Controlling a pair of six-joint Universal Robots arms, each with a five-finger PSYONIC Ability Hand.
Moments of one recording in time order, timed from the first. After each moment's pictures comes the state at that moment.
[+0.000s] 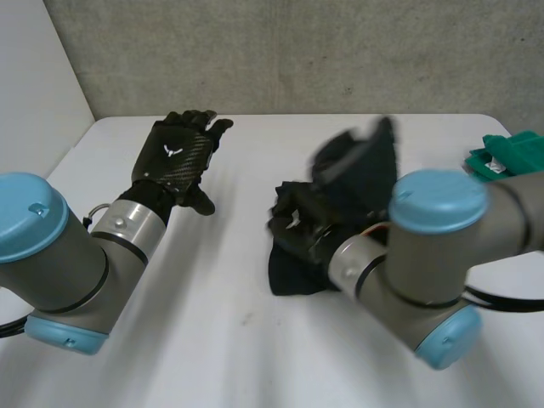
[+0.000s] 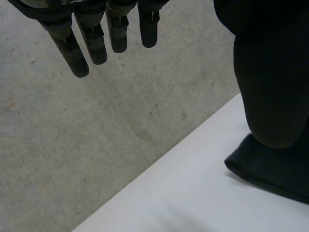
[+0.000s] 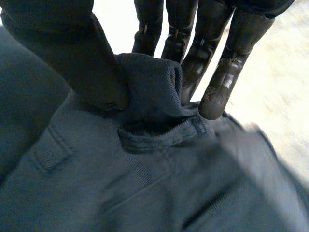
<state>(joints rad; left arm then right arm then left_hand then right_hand) 4.26 -1.85 -1.71 3.66 -1.44 3.39 2.22 -1.01 1.41 -0.14 1.29 2.06 0.19 0.20 0.21 0.20 0.05 0.96 1.18 1.20 1.19 0.98</state>
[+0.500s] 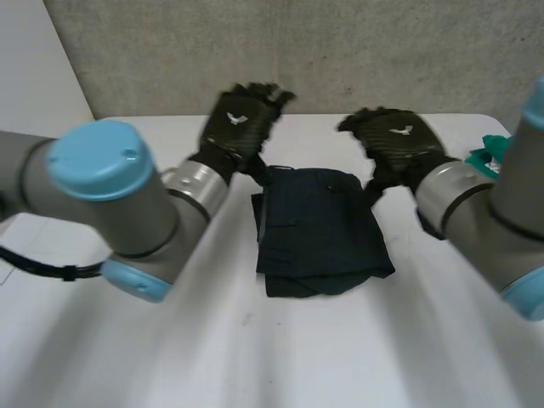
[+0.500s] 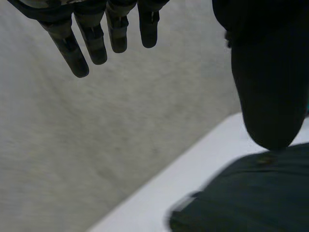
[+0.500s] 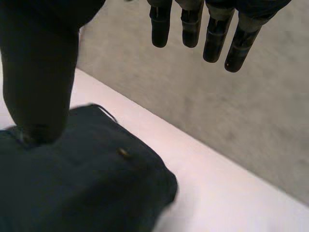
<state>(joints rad) 4.09 -2.13 -1.24 3.47 -1.46 3.30 1.99 -1.26 1.37 0.03 1.42 3.00 0.19 0.20 0.21 0.20 0.05 0.20 0.22 0.22 0.24 0.06</state>
